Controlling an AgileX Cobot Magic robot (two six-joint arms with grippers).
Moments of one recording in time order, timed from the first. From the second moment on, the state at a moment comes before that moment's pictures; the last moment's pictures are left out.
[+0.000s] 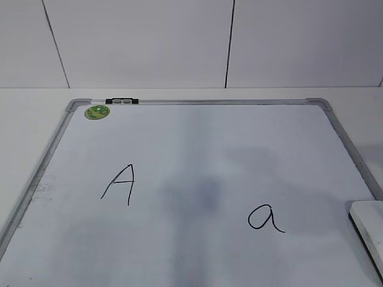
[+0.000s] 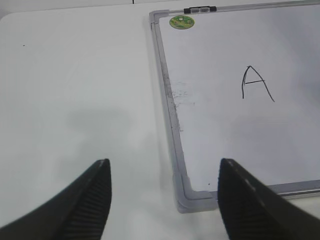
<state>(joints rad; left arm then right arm) -0.01 0.01 -0.51 -0.13 1.11 0.08 0.02 0.67 -0.67 -0.08 1.09 -0.03</state>
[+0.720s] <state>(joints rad) -0.01 0.01 -0.51 -0.13 1.11 0.08 0.02 1.02 -0.67 0.01 0.95 -0.08</state>
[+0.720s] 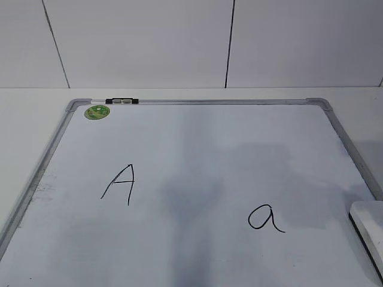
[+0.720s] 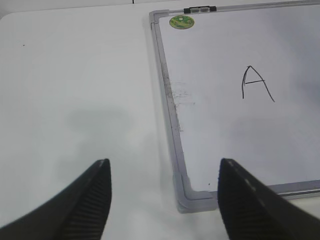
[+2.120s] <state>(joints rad) -0.01 0.01 -0.51 -0.13 1.11 0.08 0.02 1.25 -0.67 0.09 0.87 -0.15</state>
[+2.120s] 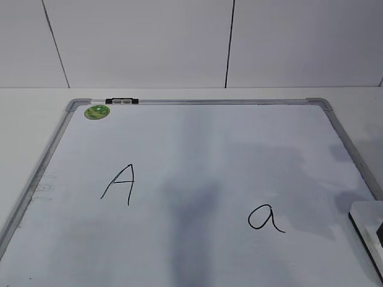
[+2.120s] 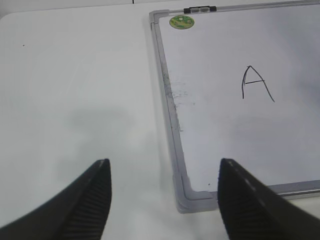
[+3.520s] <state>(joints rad) -0.01 0.01 -0.51 -0.13 1.11 0.08 0.02 1.47 -0.67 0.09 0.69 -0.18</state>
